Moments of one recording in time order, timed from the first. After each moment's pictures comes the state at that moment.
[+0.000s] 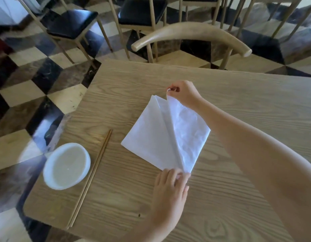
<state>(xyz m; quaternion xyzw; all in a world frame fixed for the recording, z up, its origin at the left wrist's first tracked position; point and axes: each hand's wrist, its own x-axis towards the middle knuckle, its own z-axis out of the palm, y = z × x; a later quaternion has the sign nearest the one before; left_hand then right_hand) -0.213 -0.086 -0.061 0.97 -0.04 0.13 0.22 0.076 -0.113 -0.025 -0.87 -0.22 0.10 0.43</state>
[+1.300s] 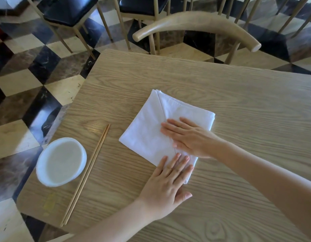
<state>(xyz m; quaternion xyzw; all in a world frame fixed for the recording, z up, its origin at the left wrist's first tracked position) -0.200 -0.053 -0.076 0.98 -0.19 -0.05 0.06 -0.022 -0.175 -0.071 -0.81 -0.57 0.12 0.05</state>
